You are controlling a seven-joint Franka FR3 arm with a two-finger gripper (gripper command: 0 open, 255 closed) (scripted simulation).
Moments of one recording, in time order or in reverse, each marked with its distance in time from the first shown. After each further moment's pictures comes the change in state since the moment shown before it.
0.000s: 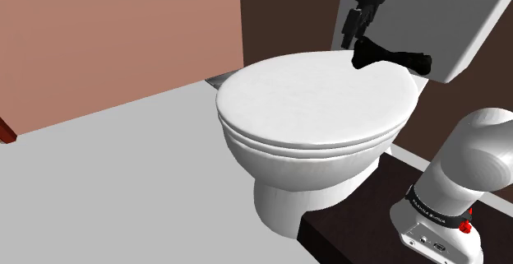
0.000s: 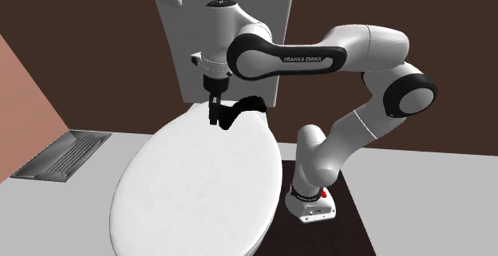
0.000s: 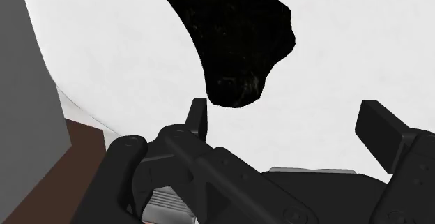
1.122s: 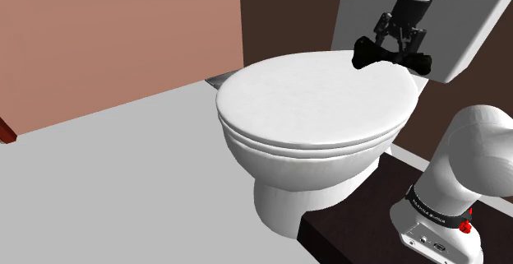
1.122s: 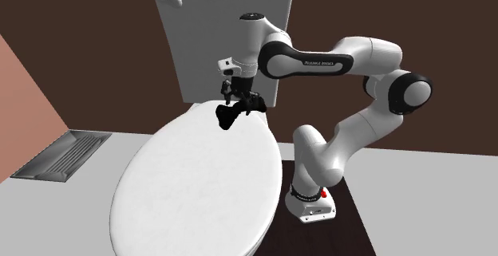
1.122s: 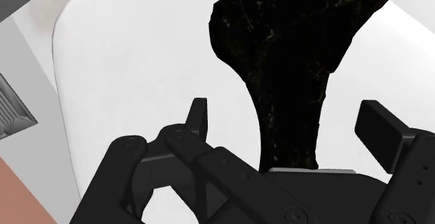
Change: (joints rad) arm 0.221 -0.268 -0.353 -0.189 -0.298 -0.049 -0.973
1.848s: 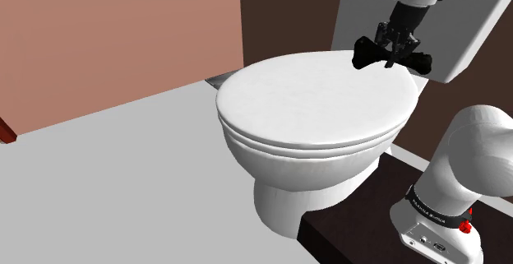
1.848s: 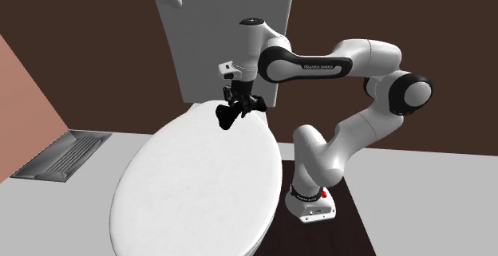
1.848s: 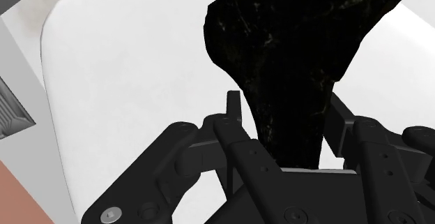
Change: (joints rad) arm -0.004 -0.011 -0.010 -0.038 -0.011 0.029 0.002
